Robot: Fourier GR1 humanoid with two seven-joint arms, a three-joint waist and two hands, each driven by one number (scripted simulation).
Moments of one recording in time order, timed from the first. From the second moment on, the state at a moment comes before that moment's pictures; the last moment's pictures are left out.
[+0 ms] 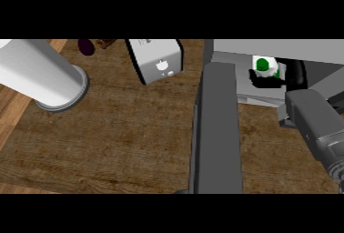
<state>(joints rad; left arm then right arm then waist) 0.34 0.18 0.56 -2.18 0.86 -0.64 0.23 -0.98 -0.36 -0.32 -0.11 0.25 -0.34 -0.72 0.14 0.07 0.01</state>
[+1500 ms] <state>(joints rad) 0.23 0.24 0.56 -2.12 0.79 -0.65 0.23 -1.02 -0.46 -0.35 -0.09 0.25 -0.42 -0.68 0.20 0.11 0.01</state>
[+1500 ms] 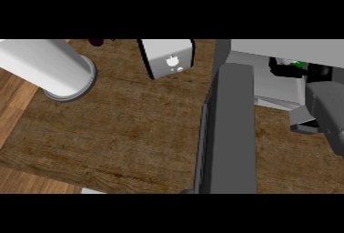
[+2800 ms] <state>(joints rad) 0.17 0.24 0.51 -2.03 0.70 -0.68 0.23 -1.21 -0.26 -0.29 -0.07 0.31 -0.45 -0.56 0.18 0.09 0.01</state>
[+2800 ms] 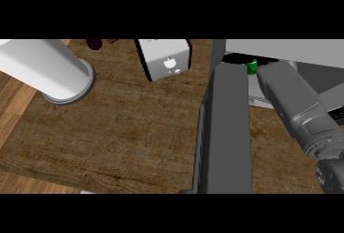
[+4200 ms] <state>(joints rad) 0.27 0.06 0.28 -1.94 0.47 -0.93 0.14 -1.00 -0.25 -0.43 -0.12 0.16 -0.02 -0.77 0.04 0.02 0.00</state>
